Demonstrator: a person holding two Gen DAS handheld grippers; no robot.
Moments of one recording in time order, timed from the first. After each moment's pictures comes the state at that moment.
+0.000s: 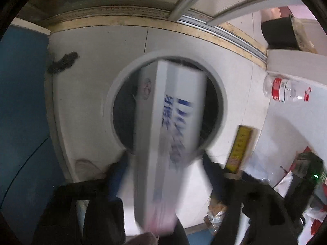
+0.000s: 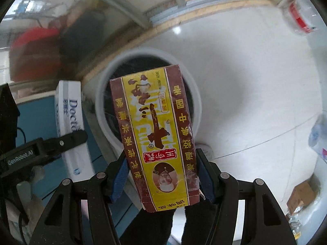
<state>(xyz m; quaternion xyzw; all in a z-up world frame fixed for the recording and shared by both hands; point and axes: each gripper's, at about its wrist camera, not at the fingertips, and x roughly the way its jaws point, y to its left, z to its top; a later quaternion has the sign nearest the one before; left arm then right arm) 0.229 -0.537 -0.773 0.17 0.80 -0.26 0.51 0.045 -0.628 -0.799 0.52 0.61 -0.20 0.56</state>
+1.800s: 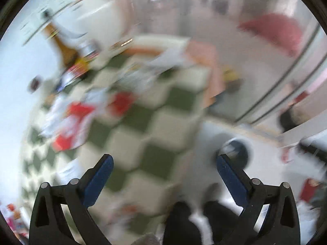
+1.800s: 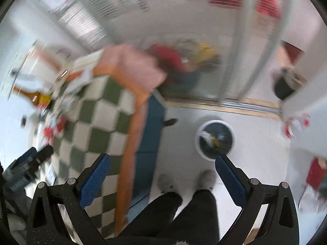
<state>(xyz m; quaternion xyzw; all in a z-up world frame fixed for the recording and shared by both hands) 0.264 -0.114 -0.217 0.15 0.56 -0.11 0.81 0.168 -0.379 -0.201 0.26 0.56 -0.13 0.78</state>
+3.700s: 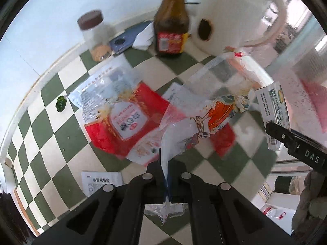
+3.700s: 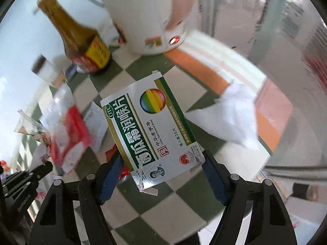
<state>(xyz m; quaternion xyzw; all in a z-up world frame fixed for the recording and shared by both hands) 0.354 0.046 -0.235 -0.06 0.59 0.02 0.81 0.468 -0.153 -0.246 0.06 0.59 0.08 0.80</state>
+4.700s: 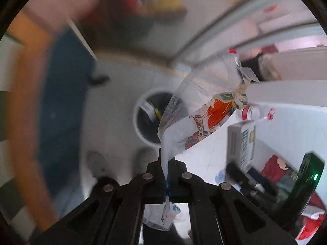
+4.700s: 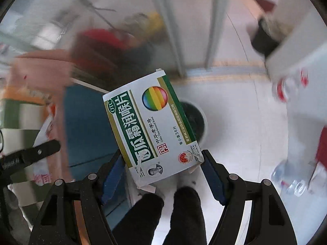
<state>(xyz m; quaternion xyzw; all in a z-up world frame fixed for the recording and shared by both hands) 0.244 -0.453 -0.519 0.09 0.76 -0.27 0.59 0.080 -0.574 -0.492 0.37 0.60 -0.22 0.68</state>
